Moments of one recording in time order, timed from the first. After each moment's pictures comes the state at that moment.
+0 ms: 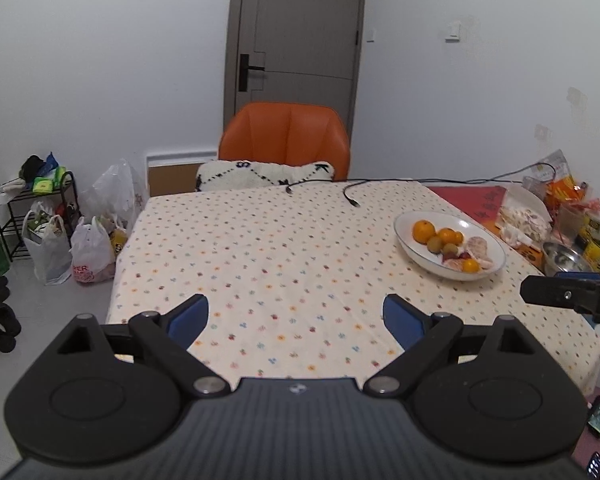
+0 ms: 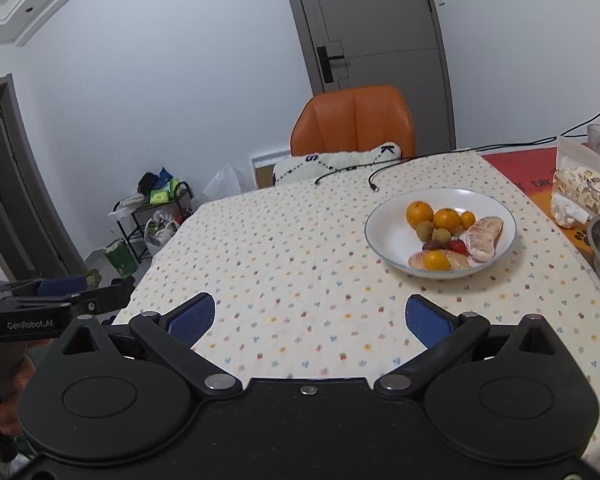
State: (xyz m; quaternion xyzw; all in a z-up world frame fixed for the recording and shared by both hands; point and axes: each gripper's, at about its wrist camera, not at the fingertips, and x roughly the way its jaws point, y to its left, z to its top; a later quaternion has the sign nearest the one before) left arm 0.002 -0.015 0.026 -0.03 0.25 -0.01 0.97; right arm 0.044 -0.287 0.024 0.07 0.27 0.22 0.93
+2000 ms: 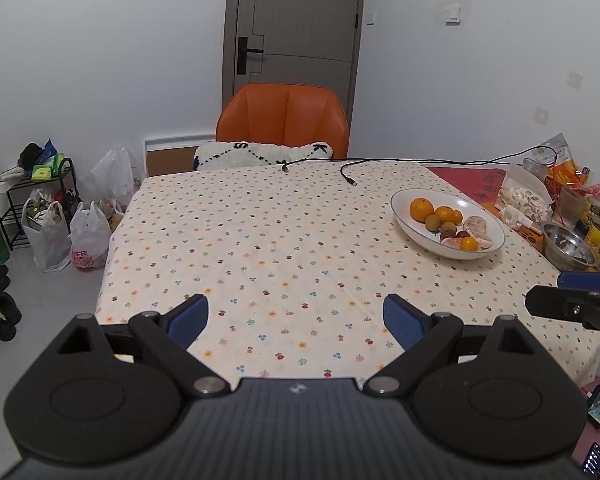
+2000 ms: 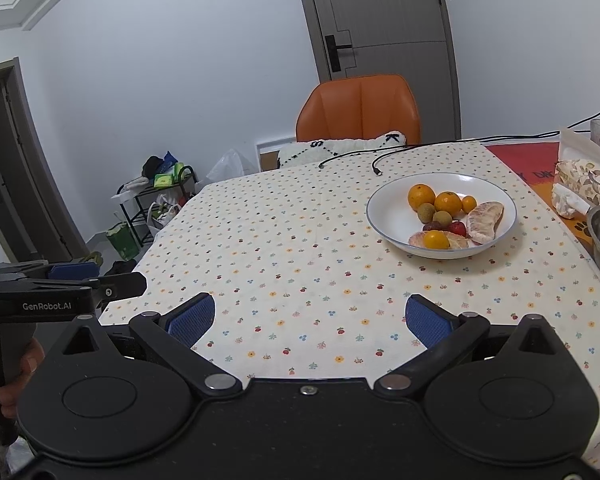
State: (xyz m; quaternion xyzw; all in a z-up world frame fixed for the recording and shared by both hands) left arm 0.004 -0.024 0.013 -0.03 0.28 -0.01 0.96; right arm 0.032 -0.287 0.016 0.05 0.28 0.23 0.93
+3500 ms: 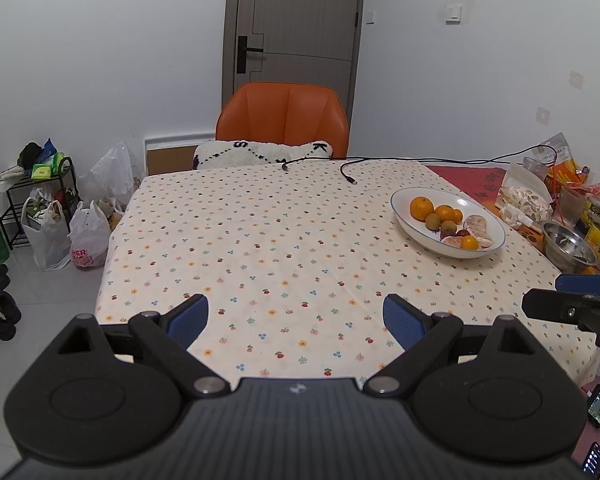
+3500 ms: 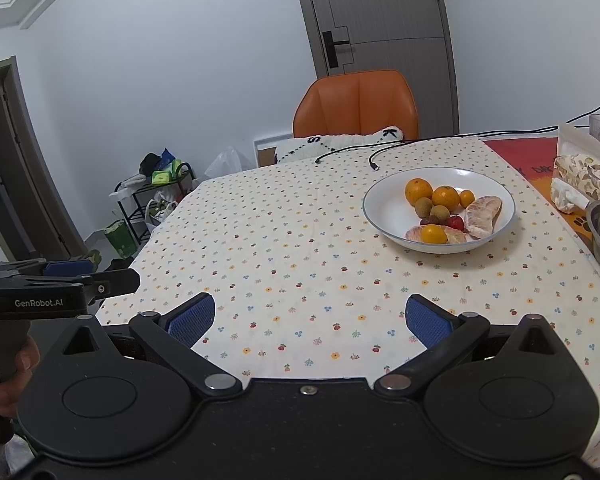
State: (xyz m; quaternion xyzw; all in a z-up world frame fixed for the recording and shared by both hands) left arm 0.004 -0.024 0.012 -0.03 0.28 -0.01 0.96; right arm 0.034 -0.289 0.012 0.05 0.29 0.23 0.93
